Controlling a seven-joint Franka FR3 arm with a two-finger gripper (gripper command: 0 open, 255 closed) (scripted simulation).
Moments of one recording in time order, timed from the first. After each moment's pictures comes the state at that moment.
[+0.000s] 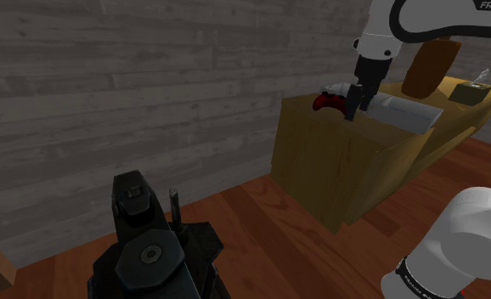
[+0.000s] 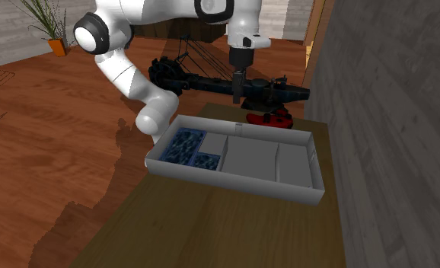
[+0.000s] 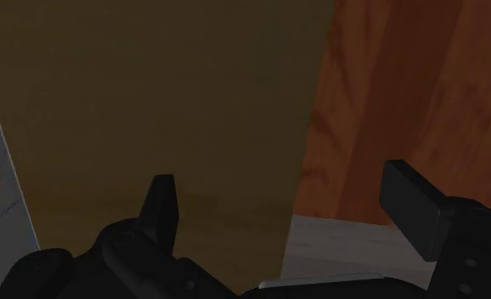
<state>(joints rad) -0.01 -0.67 -0.02 -2.23 -0.14 1.56 -0.04</state>
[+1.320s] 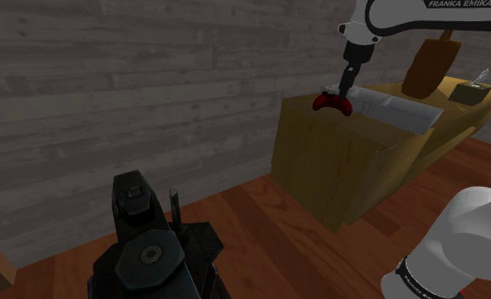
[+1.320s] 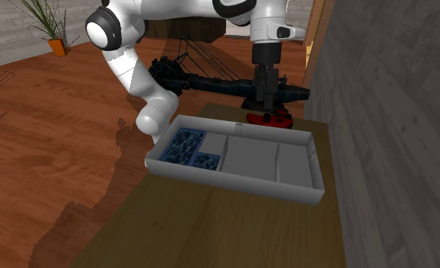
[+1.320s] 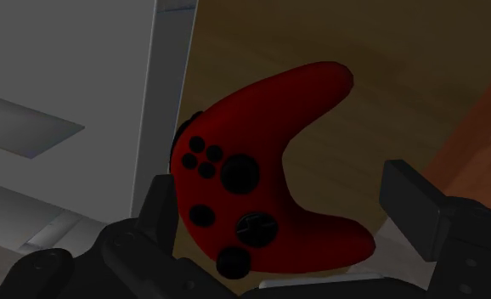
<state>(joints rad) 0.00 -0.46 -0.13 -2.03 -0.30 1.68 -0.37</state>
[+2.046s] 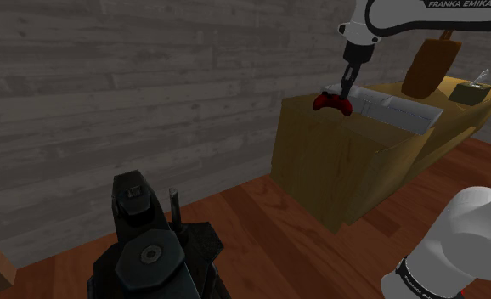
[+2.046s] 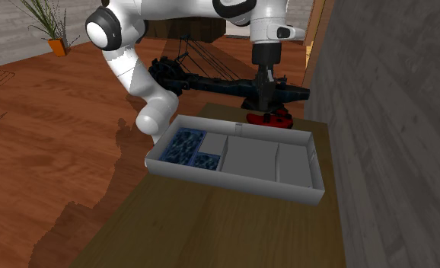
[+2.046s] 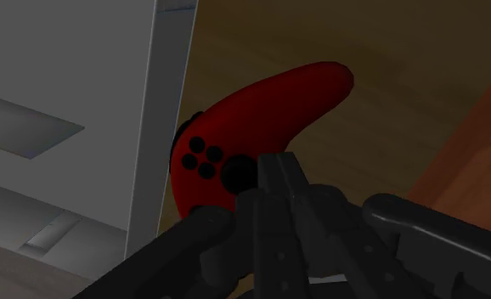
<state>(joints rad) 0.00 -0.46 -0.13 -2.03 -0.30 1.69 -0.37</state>
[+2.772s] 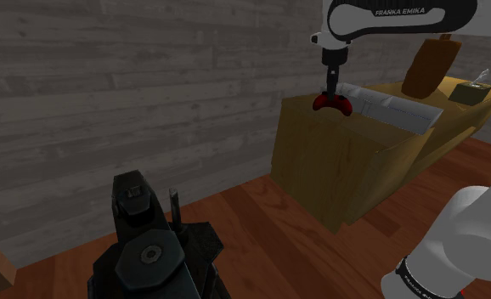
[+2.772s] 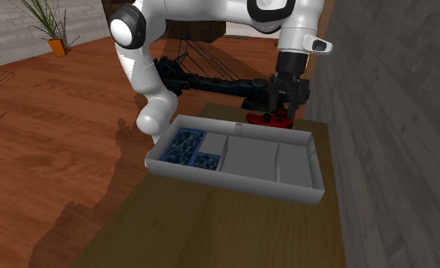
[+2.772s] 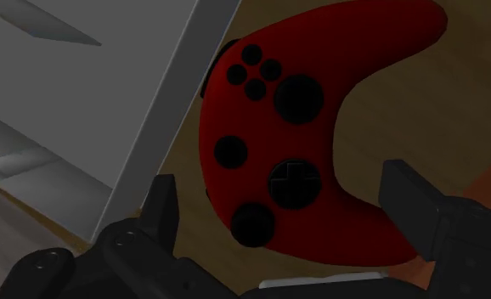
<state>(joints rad) 0.04 -0.22 -0.13 -1.83 -0.35 1.60 -0.58</state>
